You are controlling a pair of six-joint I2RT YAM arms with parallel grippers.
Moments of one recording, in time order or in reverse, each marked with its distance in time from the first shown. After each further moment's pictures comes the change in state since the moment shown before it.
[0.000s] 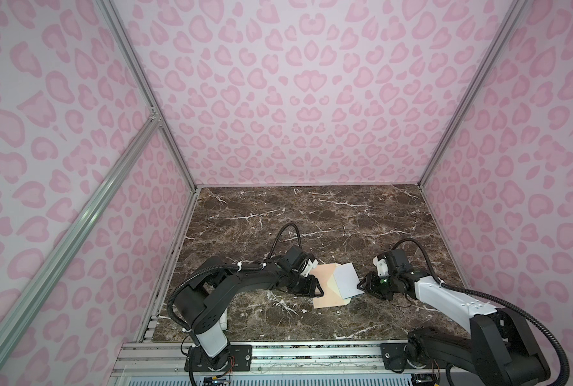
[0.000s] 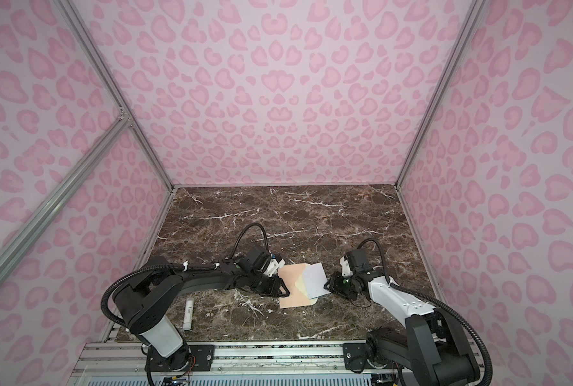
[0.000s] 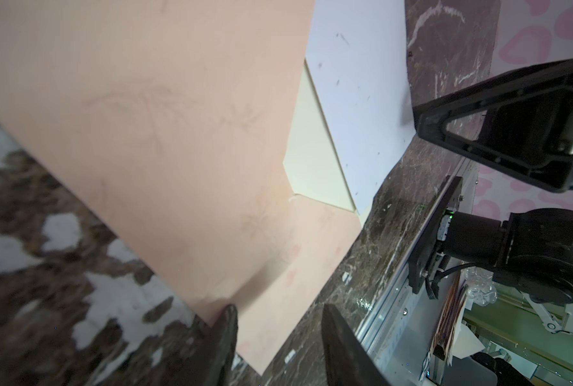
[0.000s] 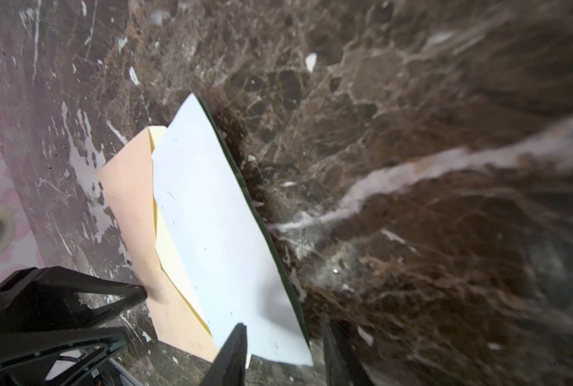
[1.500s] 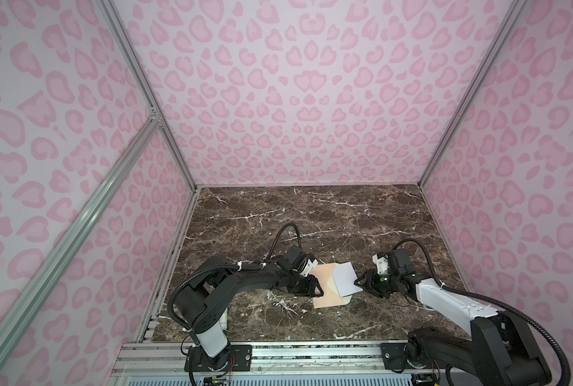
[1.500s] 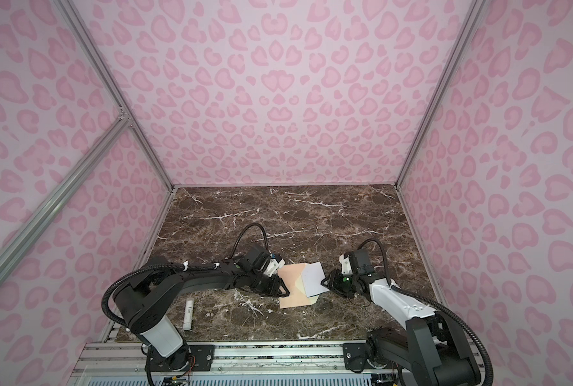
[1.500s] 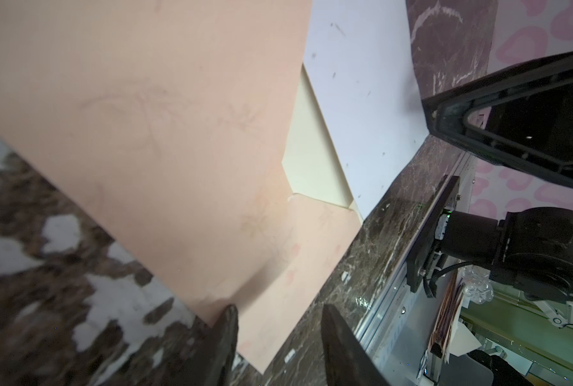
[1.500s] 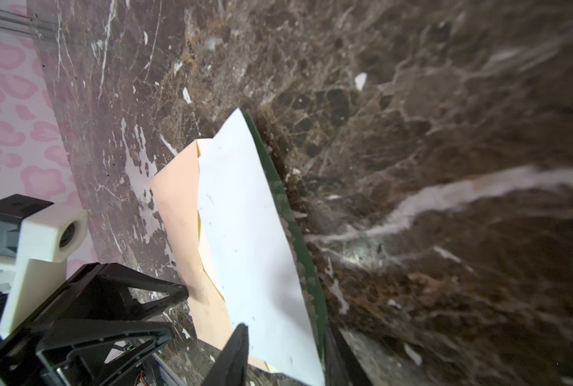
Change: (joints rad) left arm 0.002 0.005 -0.003 0.002 0.011 0.000; right arm -0.015 -0.027 -0.020 0.069 -0.060 0.050
